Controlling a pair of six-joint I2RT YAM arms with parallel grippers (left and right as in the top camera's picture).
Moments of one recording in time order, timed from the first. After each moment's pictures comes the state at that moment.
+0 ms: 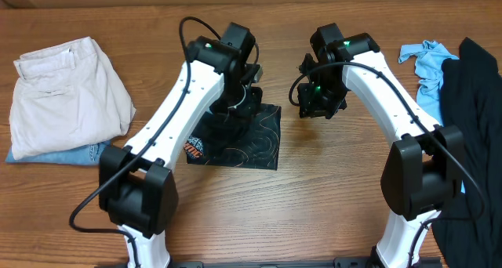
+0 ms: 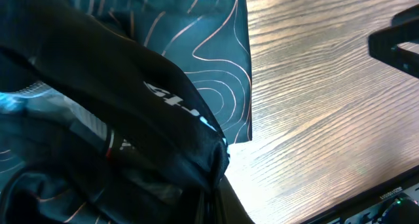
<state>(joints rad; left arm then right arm) -0.45 1.97 1.78 -1.28 0.27 -0.21 0.29 2.01 1.70 -1.25 -0.26 0.12</state>
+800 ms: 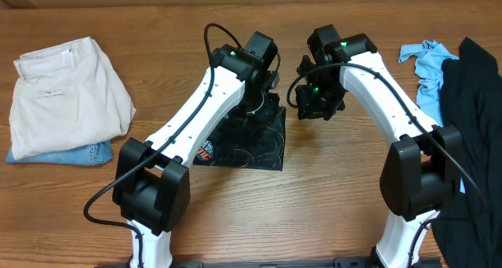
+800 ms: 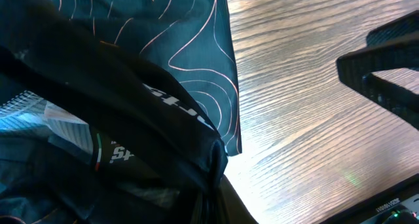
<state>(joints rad) -0.53 2.02 1.78 -1.21 0.26 -0.28 0.30 2.01 1.70 -1.26 -0.26 0.12</state>
